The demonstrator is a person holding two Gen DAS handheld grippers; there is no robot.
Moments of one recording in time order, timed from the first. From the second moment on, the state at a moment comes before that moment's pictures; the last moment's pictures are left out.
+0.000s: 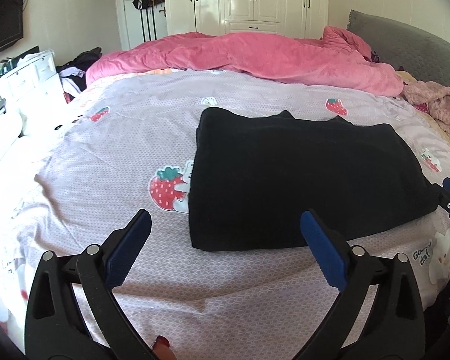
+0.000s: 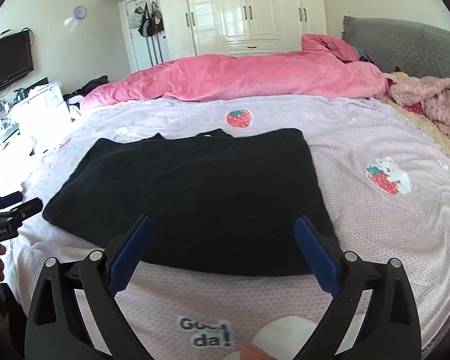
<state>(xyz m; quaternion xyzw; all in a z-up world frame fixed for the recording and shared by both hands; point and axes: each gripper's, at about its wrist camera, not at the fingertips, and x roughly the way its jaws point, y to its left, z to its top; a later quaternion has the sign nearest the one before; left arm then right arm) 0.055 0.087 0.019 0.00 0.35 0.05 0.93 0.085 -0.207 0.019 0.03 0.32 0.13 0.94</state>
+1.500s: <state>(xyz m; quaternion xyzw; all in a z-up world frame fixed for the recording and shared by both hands) 0.126 0.183 0.006 -0.09 0.38 0.13 0.91 0.107 0.030 -0.028 -0.21 0.33 0.23 0.89</state>
